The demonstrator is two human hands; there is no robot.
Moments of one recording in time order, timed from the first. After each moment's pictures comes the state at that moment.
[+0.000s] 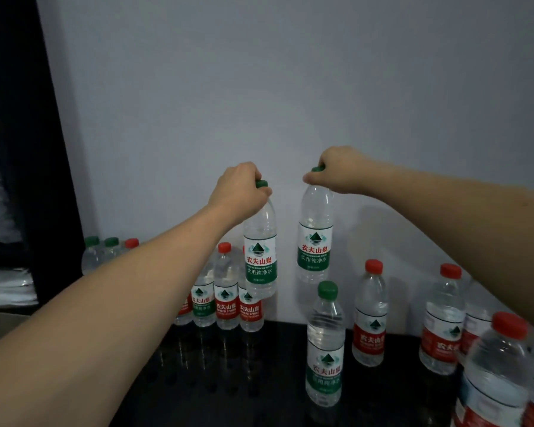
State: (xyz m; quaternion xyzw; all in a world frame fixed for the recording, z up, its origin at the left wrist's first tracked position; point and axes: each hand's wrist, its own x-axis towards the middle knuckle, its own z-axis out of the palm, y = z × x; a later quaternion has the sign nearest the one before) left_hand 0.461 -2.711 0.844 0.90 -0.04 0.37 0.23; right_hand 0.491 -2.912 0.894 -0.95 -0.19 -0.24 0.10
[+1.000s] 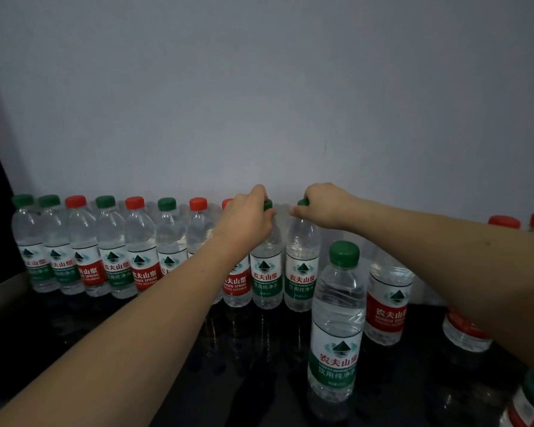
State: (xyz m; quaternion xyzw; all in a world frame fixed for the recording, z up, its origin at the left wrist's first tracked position) left_hand 0.559 -2.723 0.683 0.93 -0.08 0.32 0.17; right_hand 0.594 -2.889 0.723 -0.97 -0.18 -0.12 0.08
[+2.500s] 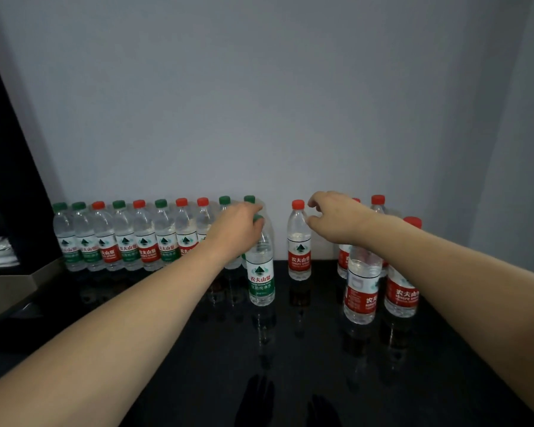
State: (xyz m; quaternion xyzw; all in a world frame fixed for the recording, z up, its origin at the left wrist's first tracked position) left_hand 0.338 -2.829 0.729 0.94 -0.14 0.25 0.16; right_hand 0.325 -3.037 0.763 -0.97 -0.15 -0.13 0.14
